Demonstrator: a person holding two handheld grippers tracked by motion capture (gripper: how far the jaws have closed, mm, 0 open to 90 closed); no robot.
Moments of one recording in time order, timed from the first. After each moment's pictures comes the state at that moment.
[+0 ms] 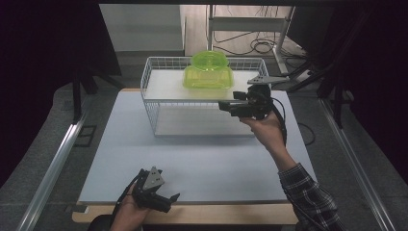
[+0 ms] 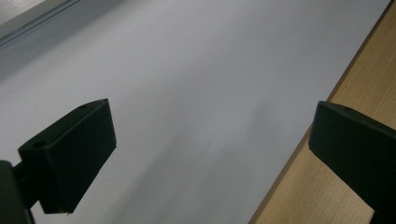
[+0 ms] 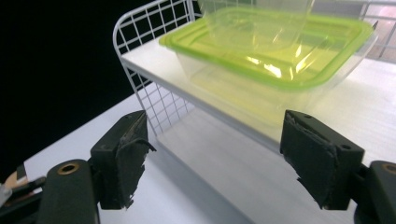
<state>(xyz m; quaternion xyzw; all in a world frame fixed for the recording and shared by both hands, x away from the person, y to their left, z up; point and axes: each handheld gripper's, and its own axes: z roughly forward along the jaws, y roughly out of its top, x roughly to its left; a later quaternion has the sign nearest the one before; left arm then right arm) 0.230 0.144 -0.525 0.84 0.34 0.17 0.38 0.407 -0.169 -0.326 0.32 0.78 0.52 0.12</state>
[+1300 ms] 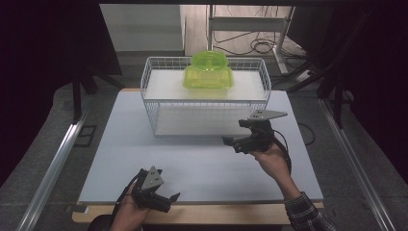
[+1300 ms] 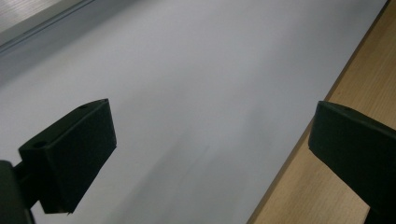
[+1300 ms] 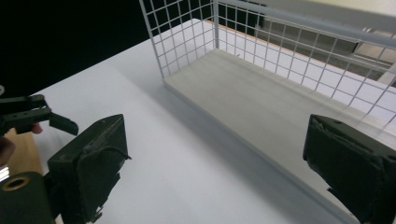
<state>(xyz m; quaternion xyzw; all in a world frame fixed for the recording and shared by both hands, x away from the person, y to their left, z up) 0.229 0.146 -0.522 0.84 0.34 0.16 0.40 0.362 -0.189 -0.394 0.29 0.81 0.49 0.12</state>
